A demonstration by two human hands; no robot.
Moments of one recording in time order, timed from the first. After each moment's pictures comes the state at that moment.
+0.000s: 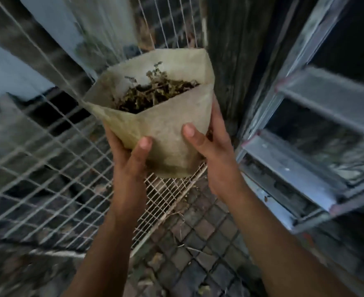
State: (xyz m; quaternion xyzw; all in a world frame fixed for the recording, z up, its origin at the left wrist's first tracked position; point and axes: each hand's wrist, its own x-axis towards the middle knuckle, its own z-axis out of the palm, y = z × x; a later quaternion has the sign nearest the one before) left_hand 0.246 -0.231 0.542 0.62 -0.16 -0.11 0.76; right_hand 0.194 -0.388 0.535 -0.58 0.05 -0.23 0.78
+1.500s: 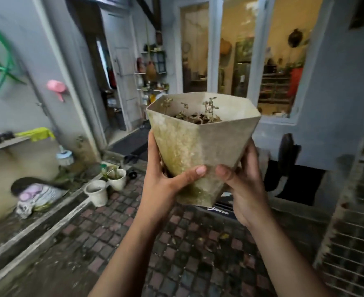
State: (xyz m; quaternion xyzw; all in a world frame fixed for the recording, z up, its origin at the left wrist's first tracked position) left_hand -0.090 0.471 0.893 0.65 0.02 0.42 0.64; right_hand 0.029 0.339 0.869 -0.46 -0.35 0.09 0.81
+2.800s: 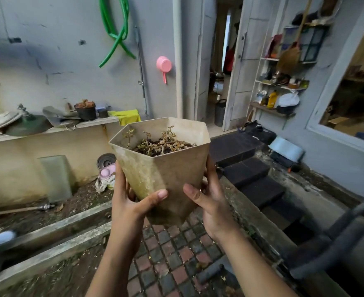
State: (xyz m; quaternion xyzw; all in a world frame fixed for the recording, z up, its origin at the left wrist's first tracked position) left_hand 0.110 1.173 0.803 0.51 0.33 0.63 0.49; right_hand 0.290 1.156 0.790 -0.39 -0.48 0.43 0.66
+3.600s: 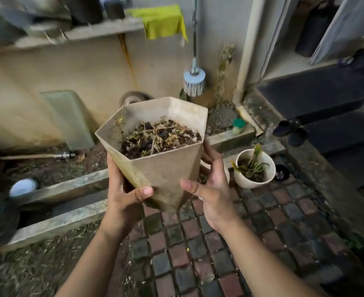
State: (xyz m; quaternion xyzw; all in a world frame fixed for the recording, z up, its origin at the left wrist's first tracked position) left_hand -0.003 1.629 0.439 0.49 0.43 0.55 0.52; right_hand 0.191 1.635 0.415 -0.39 -0.42 0.55 0.61
